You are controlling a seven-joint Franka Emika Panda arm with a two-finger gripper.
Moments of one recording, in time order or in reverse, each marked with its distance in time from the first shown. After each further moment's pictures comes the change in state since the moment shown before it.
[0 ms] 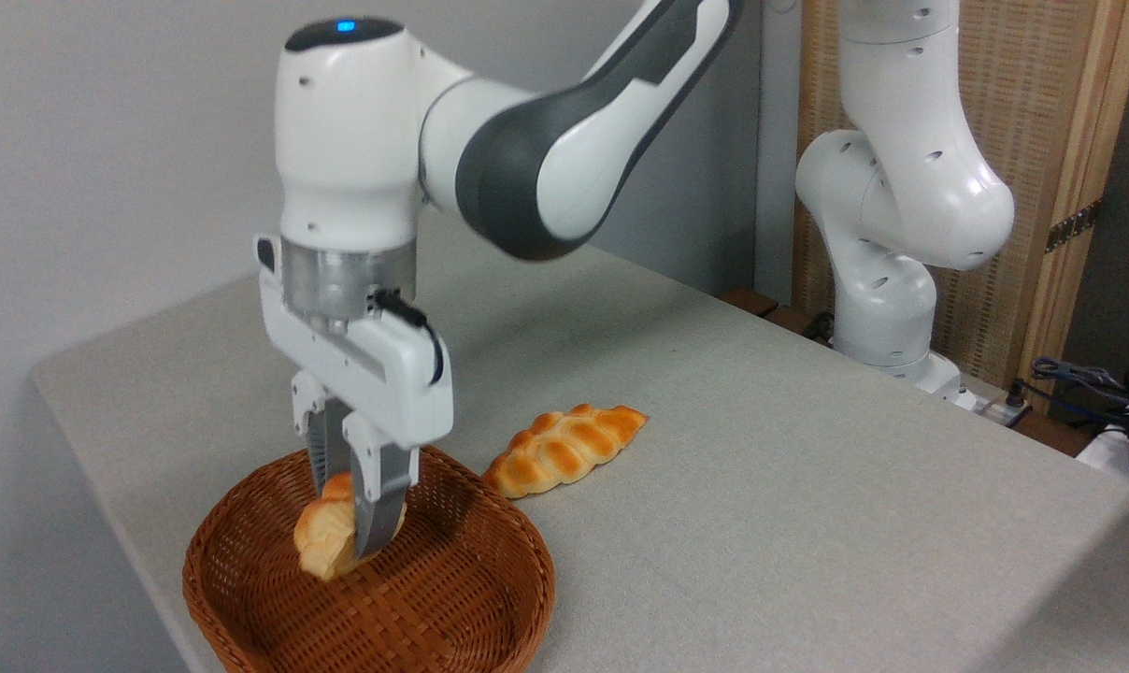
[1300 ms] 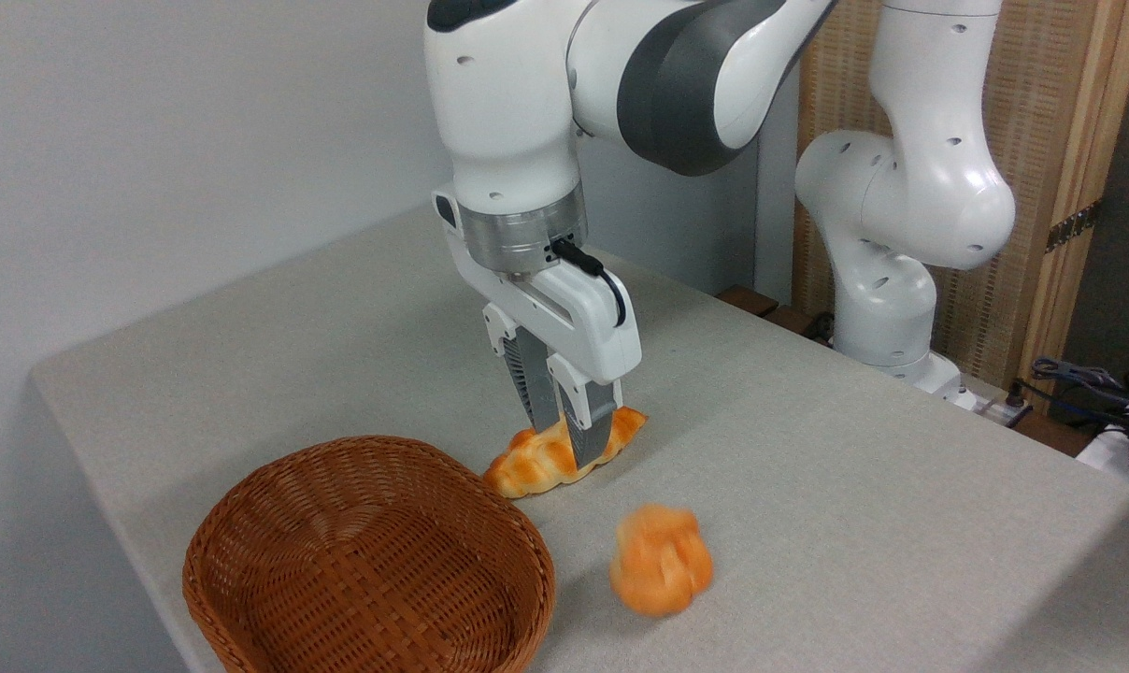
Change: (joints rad) arm 0.016 -0.289 0.051 -0.274 0.000 -0.333 0.178
